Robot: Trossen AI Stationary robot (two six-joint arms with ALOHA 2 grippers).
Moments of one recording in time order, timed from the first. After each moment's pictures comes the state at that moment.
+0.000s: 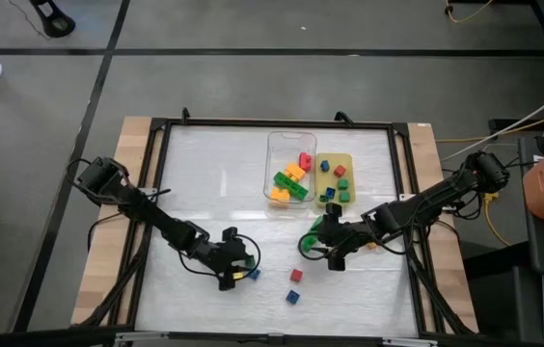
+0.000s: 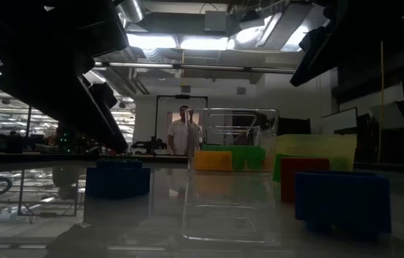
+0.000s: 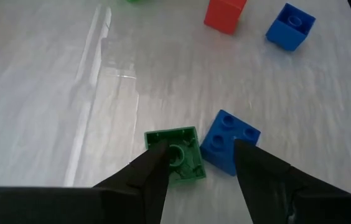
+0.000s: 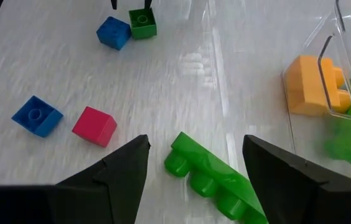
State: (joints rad) left arm -0.52 1.66 0.73 0.16 -0.32 -0.51; right arm 0.44 1.39 0.90 -0.36 0.30 0.30
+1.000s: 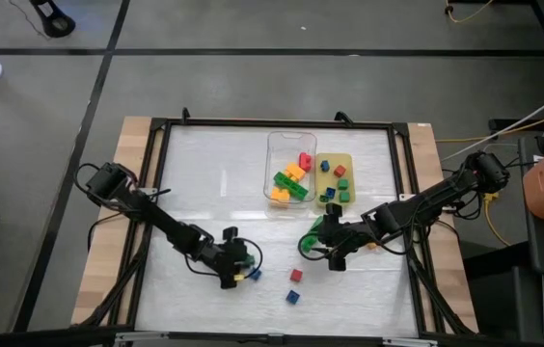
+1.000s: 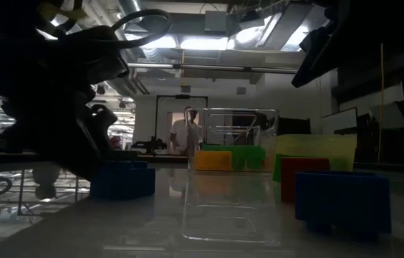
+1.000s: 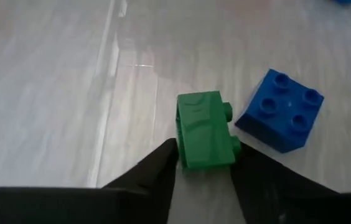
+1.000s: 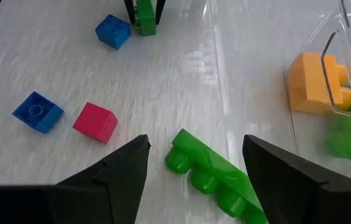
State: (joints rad) left arm -0.52 1.76 0.73 0.16 -0.35 -0.48; right arm 0.44 1.39 0.90 -0.37 0.29 0.30
